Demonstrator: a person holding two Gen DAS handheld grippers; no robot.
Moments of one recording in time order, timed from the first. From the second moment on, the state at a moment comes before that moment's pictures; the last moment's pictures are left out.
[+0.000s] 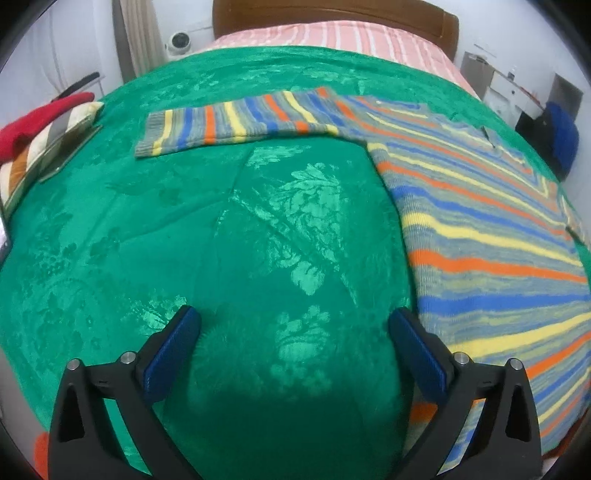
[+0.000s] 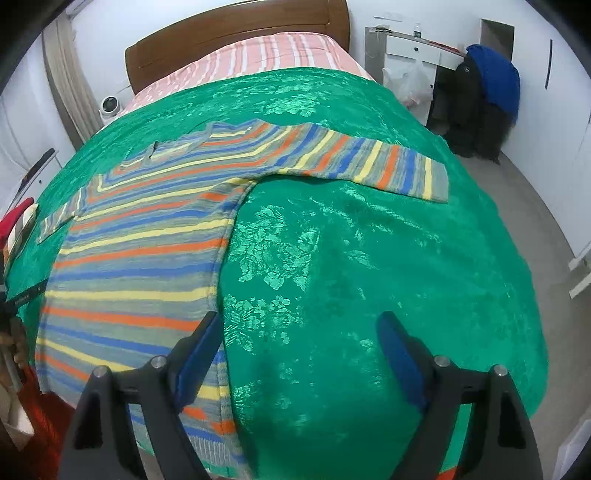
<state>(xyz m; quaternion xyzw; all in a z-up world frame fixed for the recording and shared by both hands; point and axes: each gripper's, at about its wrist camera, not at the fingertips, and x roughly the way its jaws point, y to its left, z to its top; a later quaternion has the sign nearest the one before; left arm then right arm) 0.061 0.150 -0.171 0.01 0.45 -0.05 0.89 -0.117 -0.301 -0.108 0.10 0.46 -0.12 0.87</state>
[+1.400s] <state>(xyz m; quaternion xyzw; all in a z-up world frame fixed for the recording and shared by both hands) 0.049 0.172 -0.165 0.01 0.43 -0.01 0.90 -0.018 -0.584 -0.178 0.49 0.37 -0.11 0.79</state>
